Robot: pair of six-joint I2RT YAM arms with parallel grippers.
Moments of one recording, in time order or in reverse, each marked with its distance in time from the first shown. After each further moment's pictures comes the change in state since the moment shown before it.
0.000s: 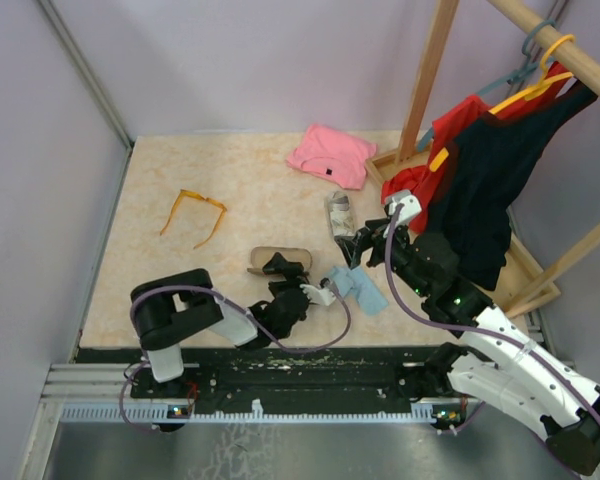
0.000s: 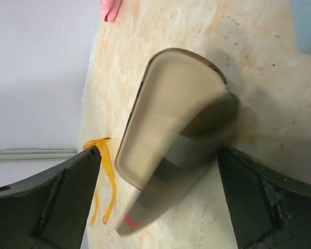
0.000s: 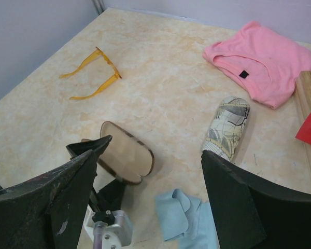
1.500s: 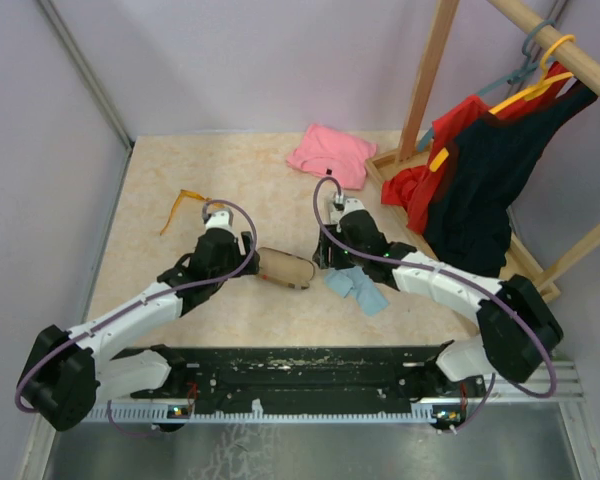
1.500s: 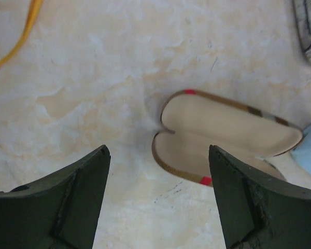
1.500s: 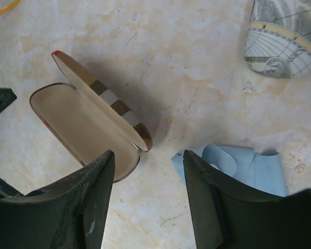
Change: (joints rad) left arm 0.566 -0.739 0.090 -1.043 0.584 -1.308; right arm 0.000 0.604 0.127 -0.092 -0.050 0.323
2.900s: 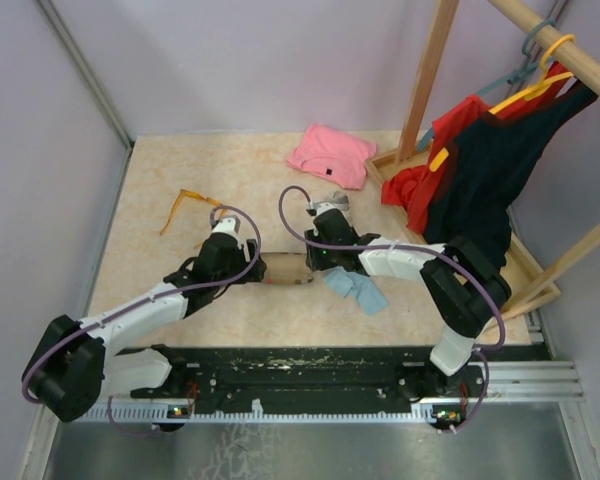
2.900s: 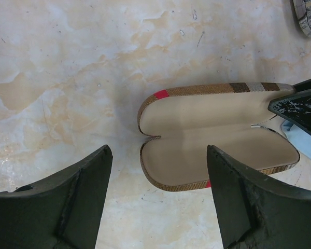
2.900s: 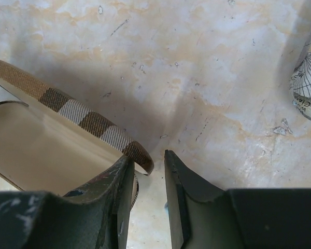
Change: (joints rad) left arm 0.009 0.055 -0.082 0.082 0.120 -0.034; right arm 0.034 0.352 0.145 0.058 -0.029 -0.117
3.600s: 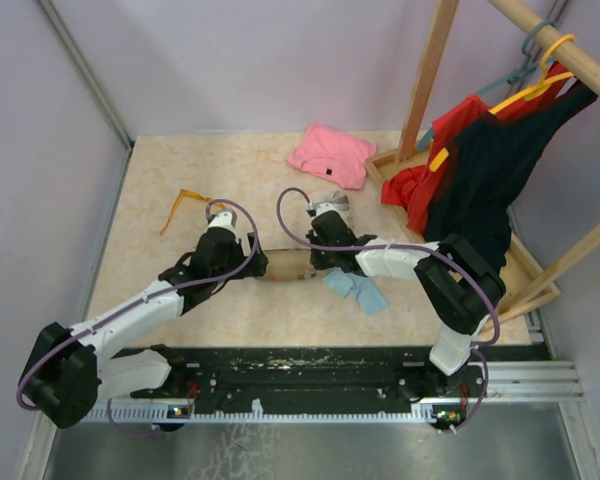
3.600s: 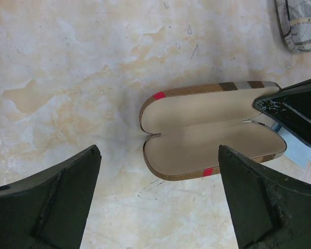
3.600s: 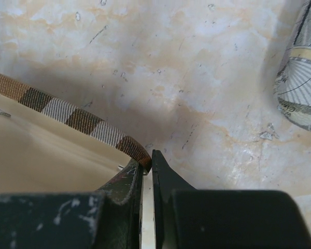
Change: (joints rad) left arm 0.002 -0.038 0.049 -0.076 -0.013 -0.010; right arm 0.006 0.038 0.001 0.020 0.065 -0.003
